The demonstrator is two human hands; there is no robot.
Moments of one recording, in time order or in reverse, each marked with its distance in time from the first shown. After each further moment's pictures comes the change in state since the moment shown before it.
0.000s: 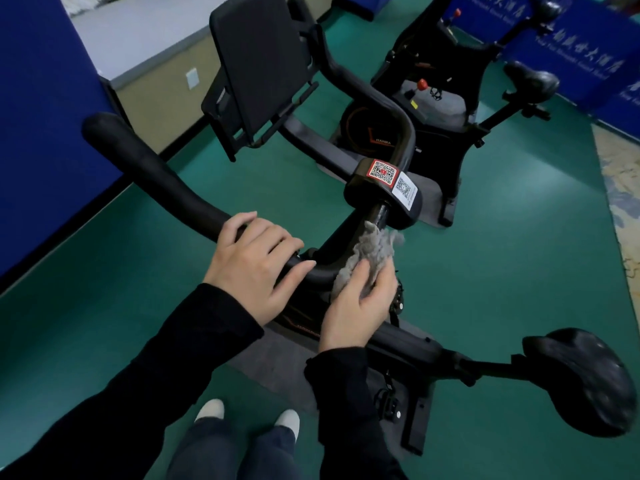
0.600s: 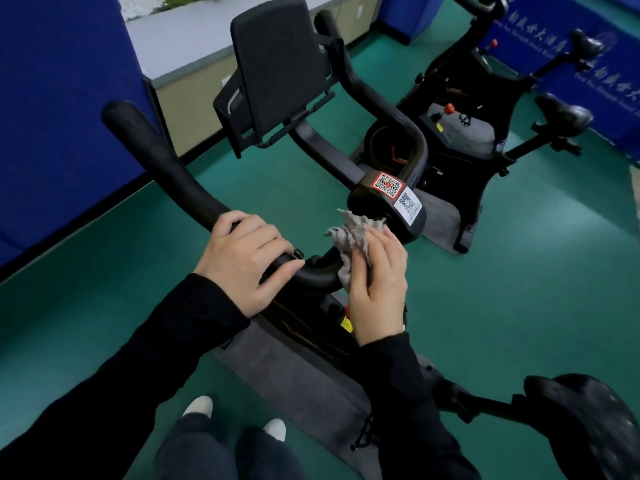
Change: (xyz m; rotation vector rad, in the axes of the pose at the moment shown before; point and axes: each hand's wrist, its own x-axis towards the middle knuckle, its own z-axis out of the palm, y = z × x) left_hand -0.003 0.002 0.007 0.005 0.072 -0.041; right_hand 0.063 -0.001 -0.026 -0.254 -0.528 -0.609
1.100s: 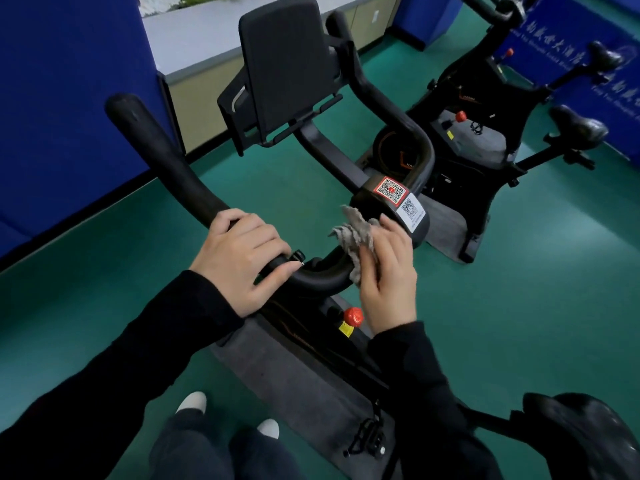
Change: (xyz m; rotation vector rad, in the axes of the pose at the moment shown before) left_hand 0.002 0.002 -0.002 0.005 -0.027 -0.014; right_hand 0.025 0.020 -0.013 -0.032 -0.115 -0.177
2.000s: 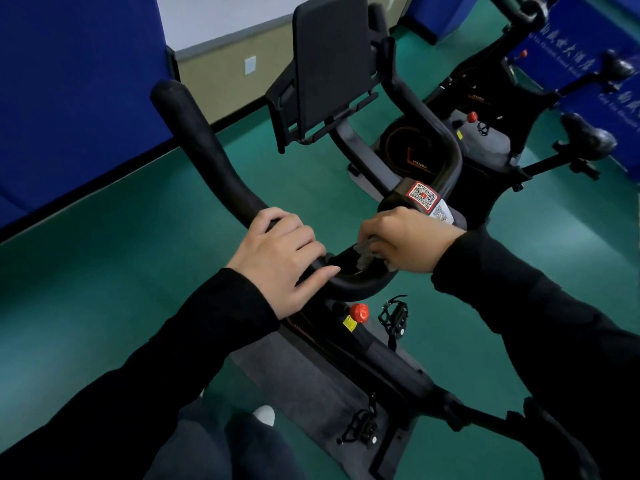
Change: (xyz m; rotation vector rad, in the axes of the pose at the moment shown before) left_hand -0.001 -0.001 -0.003 -0.003 -0.047 -0.022; right_hand 0.102 -0.036 -0.015 -0.622 -1.155 -0.209
